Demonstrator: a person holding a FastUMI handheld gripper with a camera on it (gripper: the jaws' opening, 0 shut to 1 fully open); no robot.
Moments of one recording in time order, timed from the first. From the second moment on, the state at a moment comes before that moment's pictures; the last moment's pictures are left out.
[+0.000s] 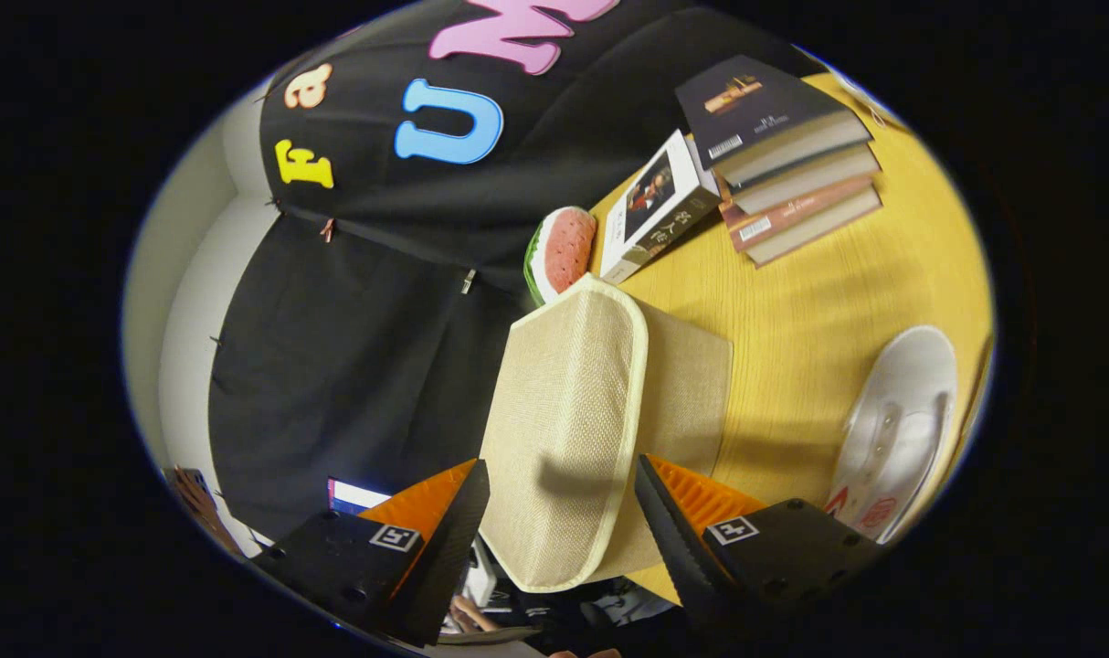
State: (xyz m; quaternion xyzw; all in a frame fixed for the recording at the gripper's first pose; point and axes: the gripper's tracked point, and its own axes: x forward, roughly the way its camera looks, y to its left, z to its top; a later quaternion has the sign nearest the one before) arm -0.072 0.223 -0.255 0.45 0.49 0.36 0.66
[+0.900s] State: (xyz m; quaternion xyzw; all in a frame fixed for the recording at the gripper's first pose) arm -0.093 0.227 -0.252 0.54 0.50 0.35 0.58
